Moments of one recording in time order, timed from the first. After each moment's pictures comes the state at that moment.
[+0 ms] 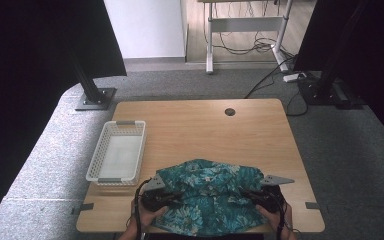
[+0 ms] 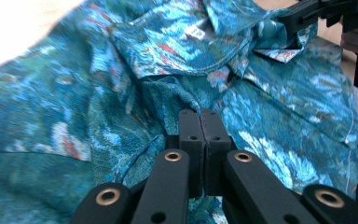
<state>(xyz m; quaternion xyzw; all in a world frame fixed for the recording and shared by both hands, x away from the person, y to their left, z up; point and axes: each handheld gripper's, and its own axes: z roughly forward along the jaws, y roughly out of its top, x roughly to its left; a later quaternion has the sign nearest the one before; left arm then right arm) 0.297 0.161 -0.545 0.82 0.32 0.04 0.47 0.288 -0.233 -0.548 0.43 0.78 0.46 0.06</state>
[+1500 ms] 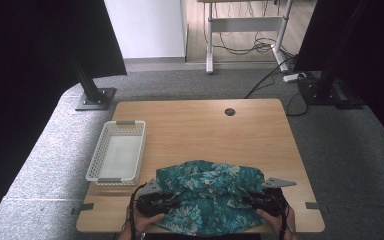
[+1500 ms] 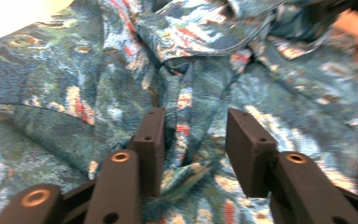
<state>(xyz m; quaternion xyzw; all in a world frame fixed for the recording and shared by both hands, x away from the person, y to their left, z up) 0.287 0.173 -0.546 0.83 0.34 0.06 0.45 0.280 -0.234 -0.541 0.44 0.78 0.45 0.06</state>
